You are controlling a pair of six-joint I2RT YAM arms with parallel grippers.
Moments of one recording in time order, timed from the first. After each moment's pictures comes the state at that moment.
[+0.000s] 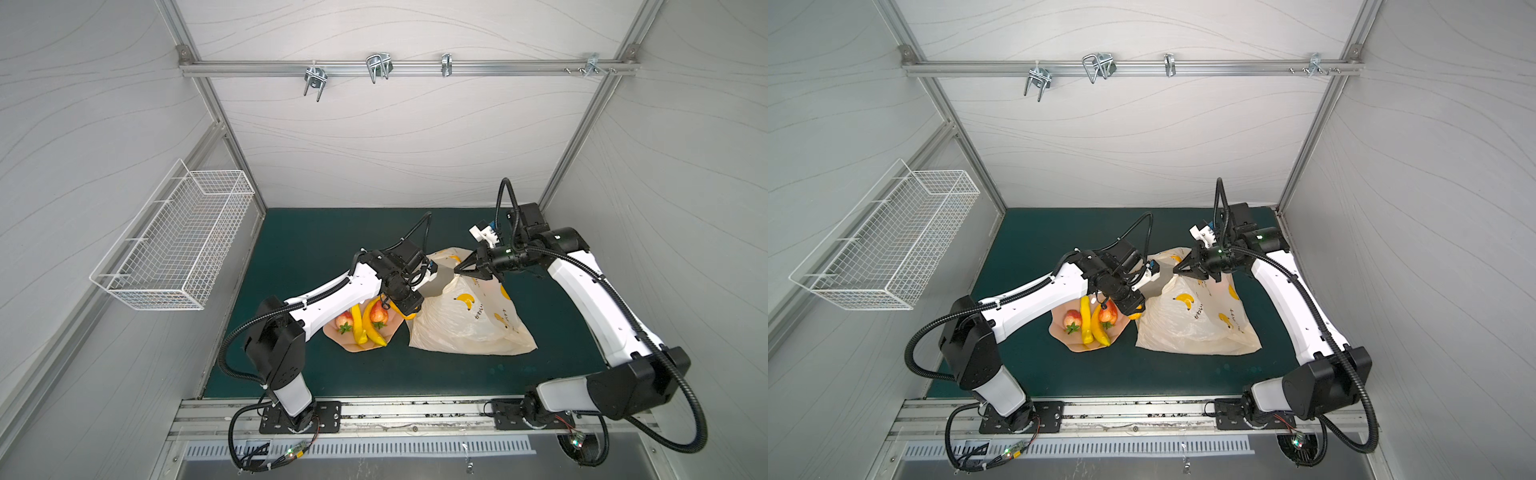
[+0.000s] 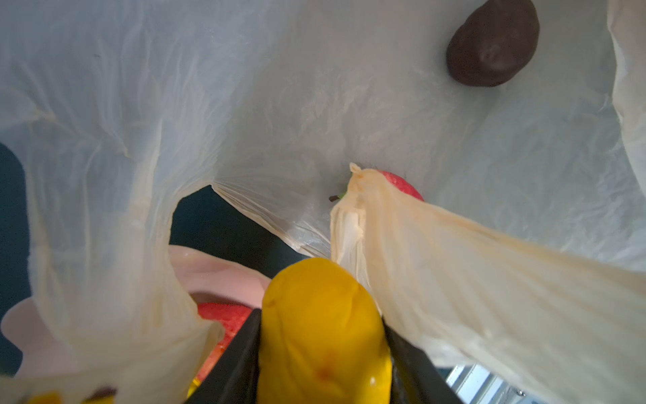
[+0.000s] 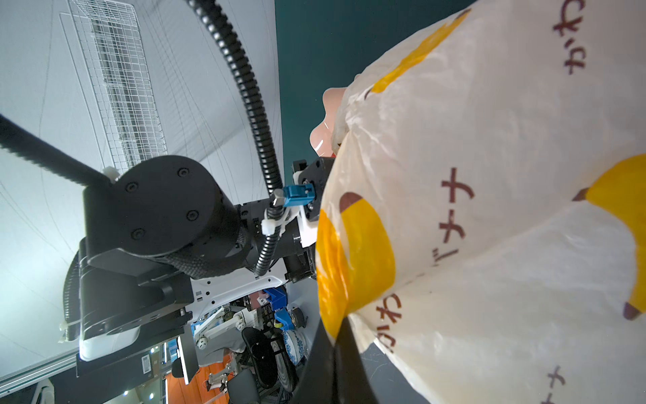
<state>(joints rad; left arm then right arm) -0.77 1.68 1.40 -0.92 0.15 0.12 0.32 1.38 1.46 -1.13 -0.87 0.48</state>
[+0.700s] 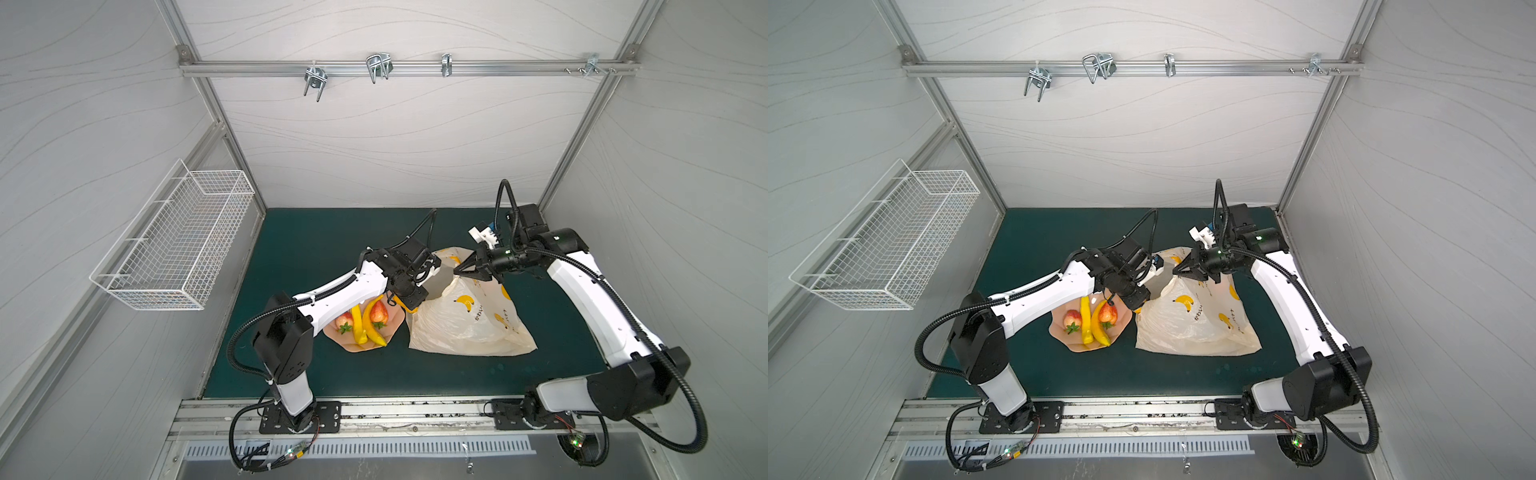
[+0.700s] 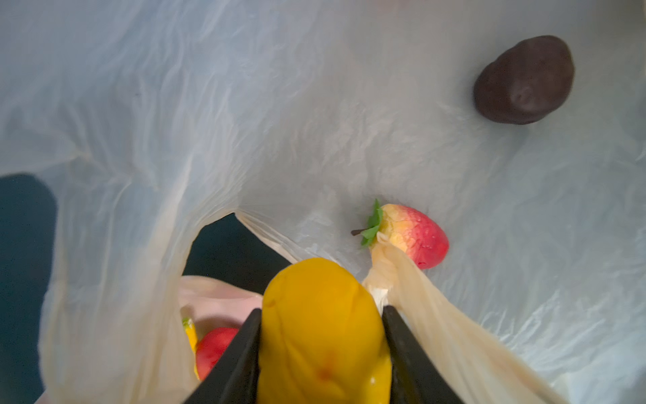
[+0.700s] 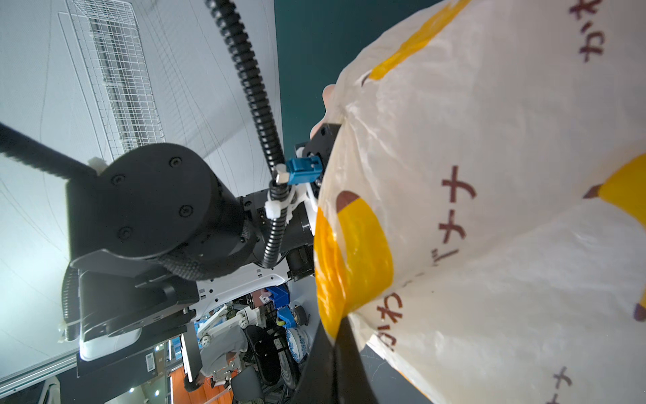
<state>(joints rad) -0.79 1.73 1.44 -0.87 0.11 0.10 0.33 1.38 1.45 -1.12 -0.88 0.50</state>
